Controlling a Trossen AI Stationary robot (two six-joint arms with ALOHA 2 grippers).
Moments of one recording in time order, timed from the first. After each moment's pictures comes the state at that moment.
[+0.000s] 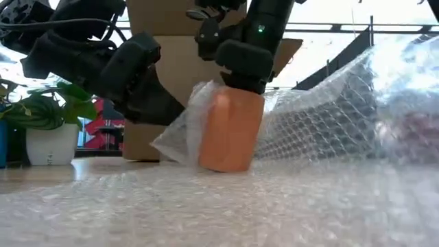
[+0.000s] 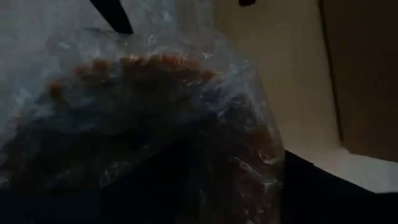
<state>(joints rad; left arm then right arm) -0.31 1.58 0.47 0.66 -0.50 -0.35 0.21 2.04 1.59 -0.79 0.29 0.30</state>
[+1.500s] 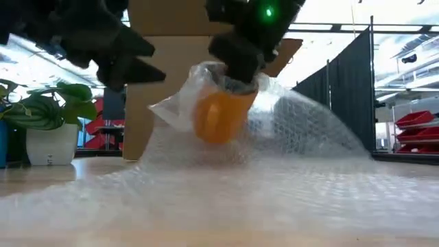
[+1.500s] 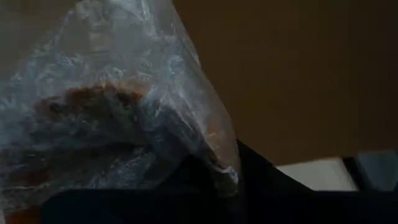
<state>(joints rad) -0.54 1.43 0.47 0.61 -0.45 -0.39 0.30 1.95 1.47 -0.62 0.89 0.41</state>
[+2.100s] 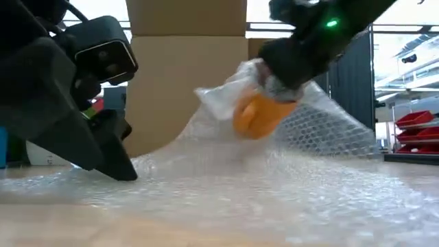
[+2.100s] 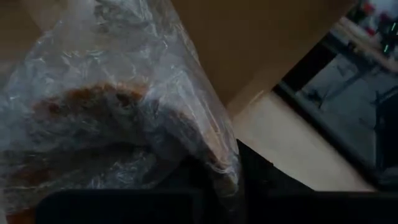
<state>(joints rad) -0.58 1.80 0.64 0.40 -0.22 -0.66 0.48 1.79 1.15 -0.65 1.17 0.80</state>
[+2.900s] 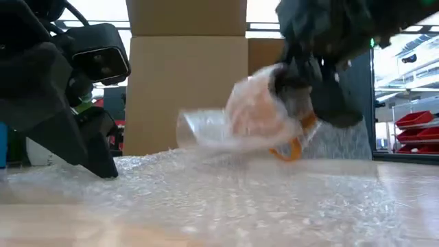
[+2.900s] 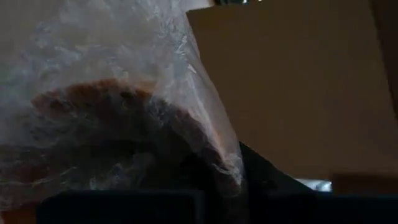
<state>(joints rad) -0.58 1.67 0.63 0.26 -0.21 -0.74 0.55 1.88 1.03 -0.06 1.28 -0.57</state>
